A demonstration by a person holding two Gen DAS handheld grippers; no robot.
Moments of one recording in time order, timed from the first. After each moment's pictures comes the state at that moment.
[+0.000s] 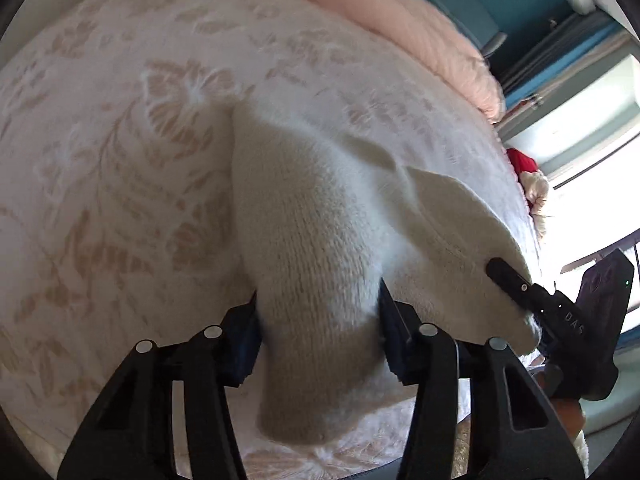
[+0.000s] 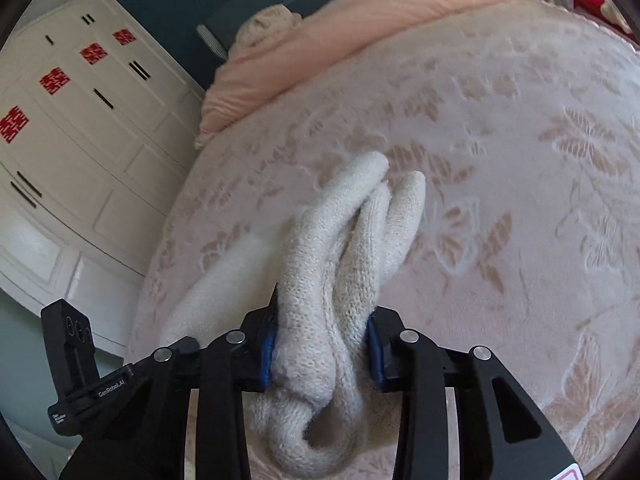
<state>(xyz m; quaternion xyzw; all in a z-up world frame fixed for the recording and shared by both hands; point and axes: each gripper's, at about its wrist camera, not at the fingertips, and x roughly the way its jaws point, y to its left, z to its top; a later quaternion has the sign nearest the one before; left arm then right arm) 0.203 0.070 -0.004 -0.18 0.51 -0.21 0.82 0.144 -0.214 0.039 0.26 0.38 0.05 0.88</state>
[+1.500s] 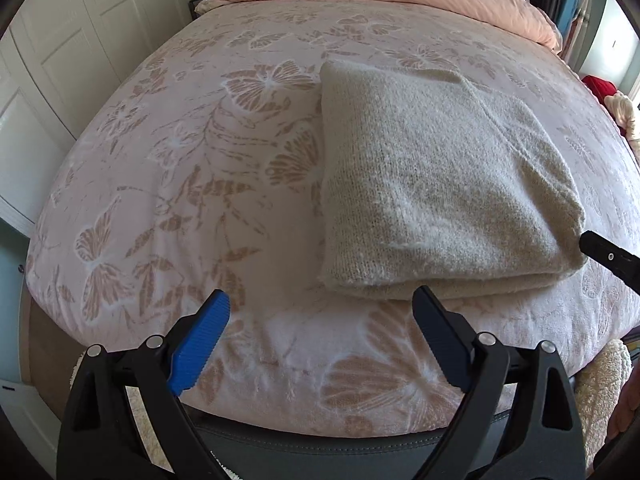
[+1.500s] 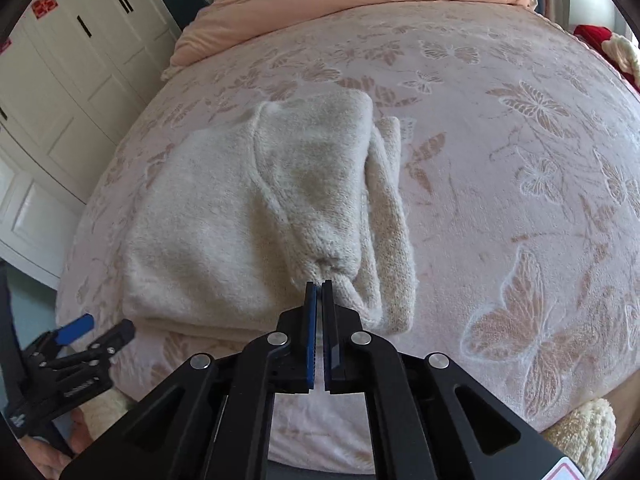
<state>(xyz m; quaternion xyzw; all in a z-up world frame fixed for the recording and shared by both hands) 0.108 0.044 -0.023 0.04 0.53 -0.04 0.85 0.098 -0.206 -0.041 0.14 0.53 -0.02 0.84</state>
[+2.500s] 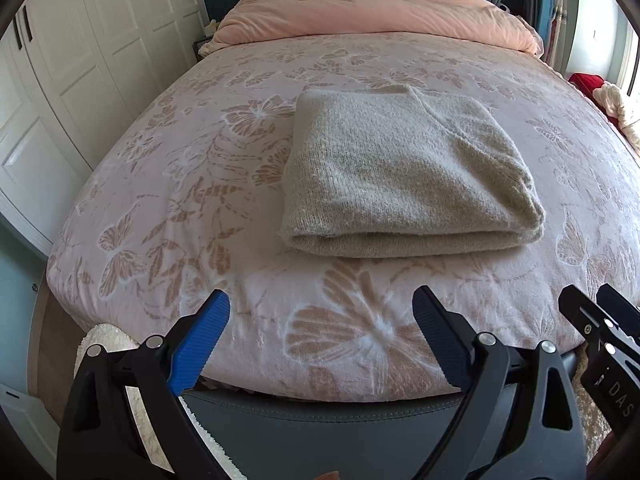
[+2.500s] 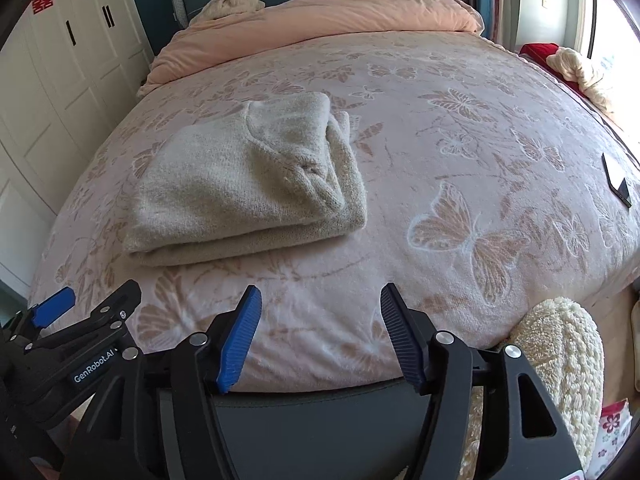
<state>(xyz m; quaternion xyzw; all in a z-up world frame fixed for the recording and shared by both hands) 0.032 0.008 -0.003 0.07 0.46 -0.04 0.89 -0.027 -0.164 -0.001 0.12 0.45 -0.09 0.88</state>
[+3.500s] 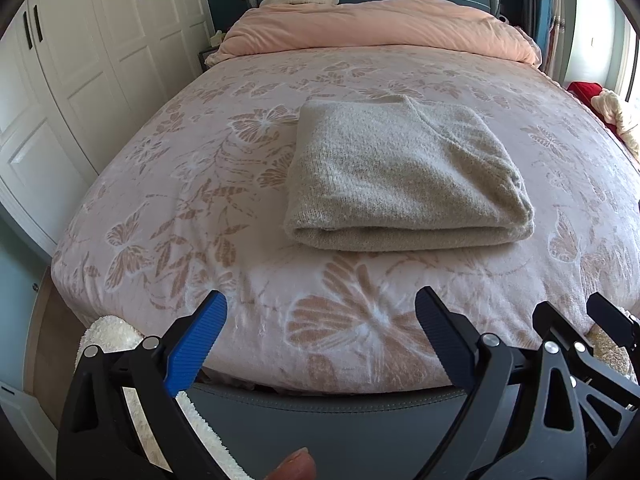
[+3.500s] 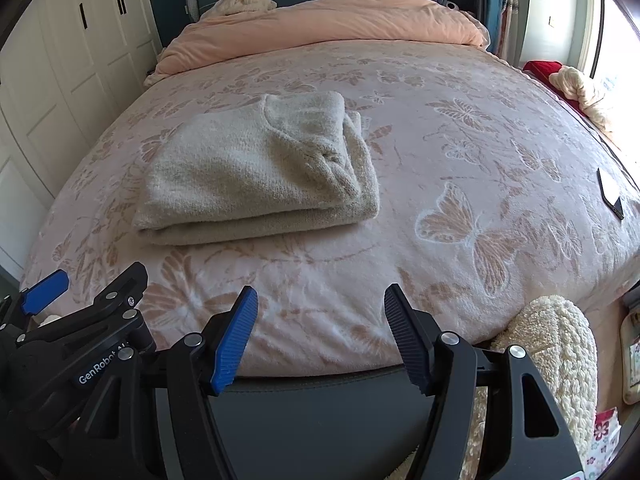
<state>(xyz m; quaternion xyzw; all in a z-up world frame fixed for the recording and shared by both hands) 0.010 0.008 0.003 0.07 0.43 -0.03 0.90 -0.040 -0.144 0.001 0.09 0.45 -0.10 0.88</state>
